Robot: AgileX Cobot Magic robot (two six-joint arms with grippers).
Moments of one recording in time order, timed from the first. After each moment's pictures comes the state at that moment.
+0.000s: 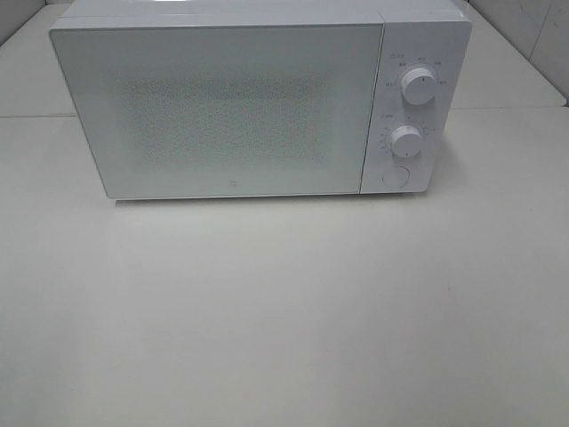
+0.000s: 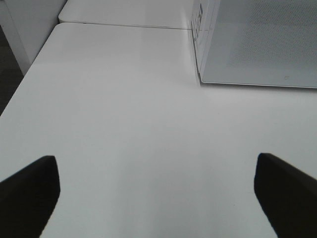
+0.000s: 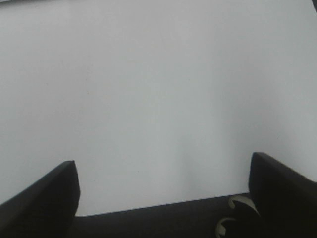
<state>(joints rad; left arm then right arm) 0.00 0.00 -0.50 0.00 1.04 -0.04 -0.04 0.47 -0.60 0.02 1.04 0.05</state>
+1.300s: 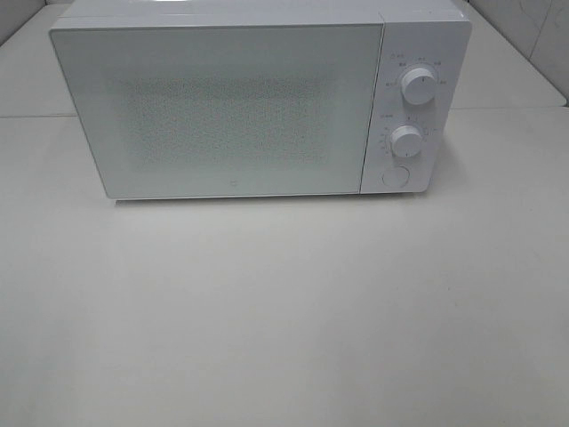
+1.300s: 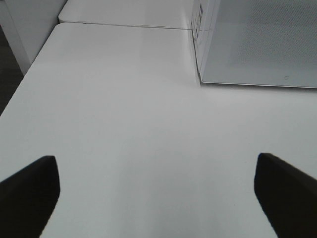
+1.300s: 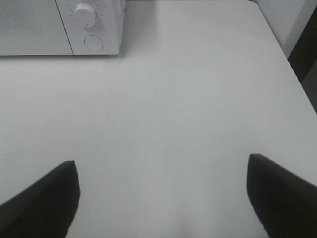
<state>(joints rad) 0.00 0.00 -0.50 0.00 1.04 -0.04 -0.04 0.00 -0.50 0.08 1.07 -0.09</state>
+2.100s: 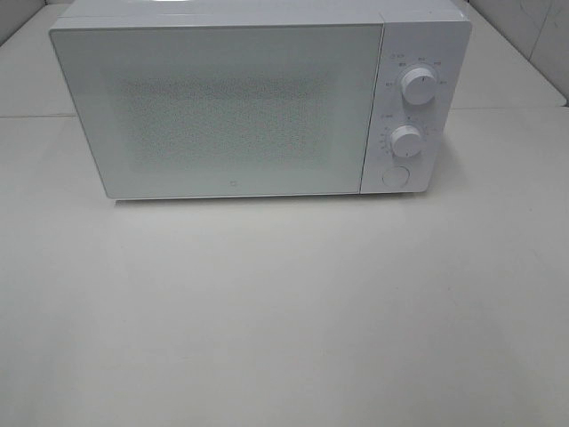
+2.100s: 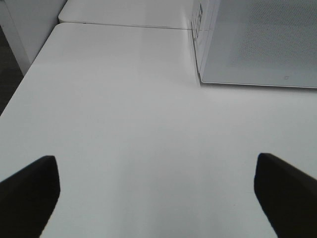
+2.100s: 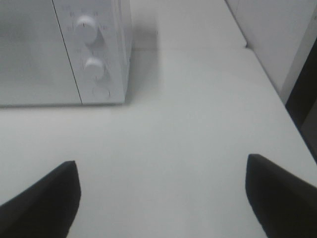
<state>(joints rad) 0.00 0.00 -0.50 0.00 1.04 -0.04 -0.04 0.05 -0.54 0.10 0.88 -0.09</state>
